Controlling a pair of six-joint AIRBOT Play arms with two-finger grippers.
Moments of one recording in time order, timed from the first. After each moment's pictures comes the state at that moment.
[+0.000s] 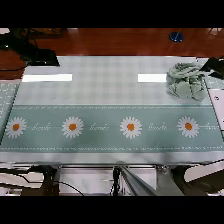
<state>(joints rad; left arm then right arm) 0.01 -1.59 1.80 1.34 -1.42 -1.40 -0.46 -1.81 1.79 -1.24 1.20 1.44</state>
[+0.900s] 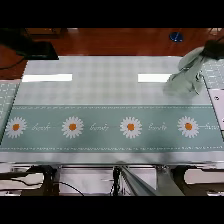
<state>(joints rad) 0.00 -1.49 1.83 1.26 -1.44 -1.40 -0.34 -1.54 1.79 -1.15 1.20 1.37</state>
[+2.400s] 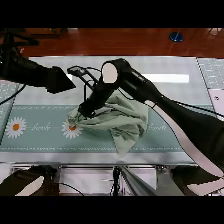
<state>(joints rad) -0.20 -1.05 1.47 1.06 -1.54 -1.45 0.77 -1.71 1.79 -1.12 1.34 1.44</state>
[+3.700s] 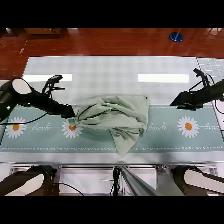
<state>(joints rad) -0.05 -1.21 0.88 1.14 -1.22 -1.17 -0.33 -1.35 1.04 -1.04 1.39 1.19</state>
